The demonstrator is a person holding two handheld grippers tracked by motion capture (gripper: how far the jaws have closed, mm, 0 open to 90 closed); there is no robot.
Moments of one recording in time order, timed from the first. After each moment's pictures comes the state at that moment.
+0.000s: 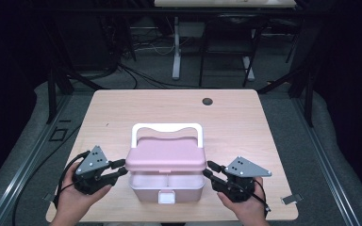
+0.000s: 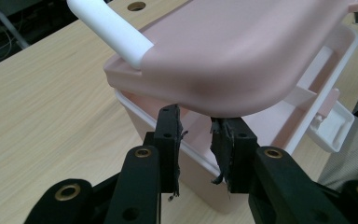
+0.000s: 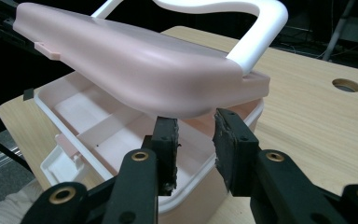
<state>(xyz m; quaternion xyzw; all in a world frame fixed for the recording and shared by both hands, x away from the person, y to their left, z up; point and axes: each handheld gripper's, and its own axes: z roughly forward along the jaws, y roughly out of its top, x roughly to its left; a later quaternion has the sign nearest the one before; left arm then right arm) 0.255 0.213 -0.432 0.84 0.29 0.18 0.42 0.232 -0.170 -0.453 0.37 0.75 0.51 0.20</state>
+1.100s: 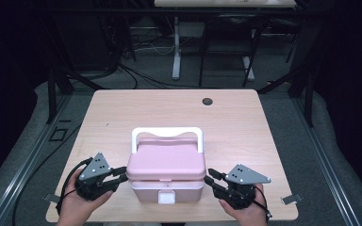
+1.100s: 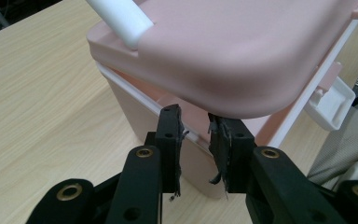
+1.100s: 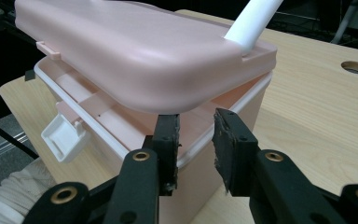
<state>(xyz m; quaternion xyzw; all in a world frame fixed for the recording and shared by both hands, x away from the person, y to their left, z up) 0.249 0.215 -0.453 0.85 0.30 0.16 0.41 0.222 -0.175 -0.471 0.36 0.76 0.50 0.19</state>
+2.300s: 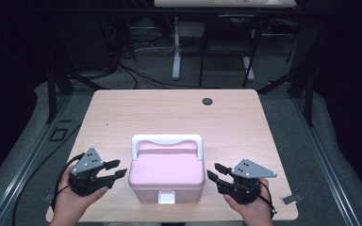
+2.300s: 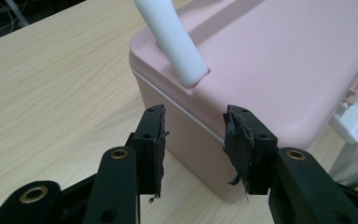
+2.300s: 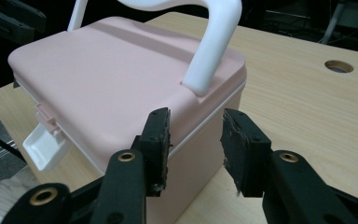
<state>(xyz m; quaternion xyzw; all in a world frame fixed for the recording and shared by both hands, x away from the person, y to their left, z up) 0.260 0.228 -0.446 0.83 0.32 0.17 0.42 0.233 -0.187 -0.465 0.38 0.75 0.50 0.19</state>
